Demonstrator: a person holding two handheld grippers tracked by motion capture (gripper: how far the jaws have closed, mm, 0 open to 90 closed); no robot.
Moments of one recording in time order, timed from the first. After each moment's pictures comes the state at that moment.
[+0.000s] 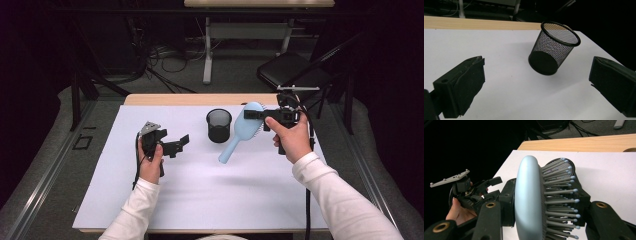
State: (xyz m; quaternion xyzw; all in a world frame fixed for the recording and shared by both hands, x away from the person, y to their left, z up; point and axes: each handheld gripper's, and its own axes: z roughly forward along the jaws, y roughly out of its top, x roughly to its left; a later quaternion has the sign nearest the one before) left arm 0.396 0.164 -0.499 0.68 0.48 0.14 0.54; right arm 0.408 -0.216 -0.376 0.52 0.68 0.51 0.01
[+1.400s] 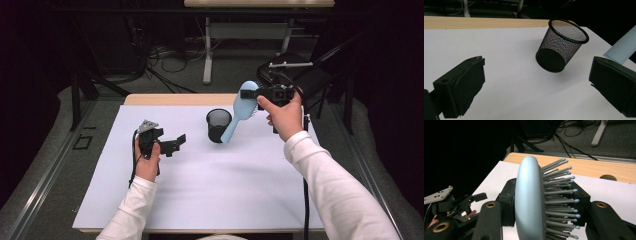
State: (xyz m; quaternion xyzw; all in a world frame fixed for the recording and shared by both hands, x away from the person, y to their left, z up) left arm 0.400 0.171 -0.496 0.69 0.48 0.15 0.52; right arm 0.439 -0.195 -0.334 0.52 0.70 0.49 0.09
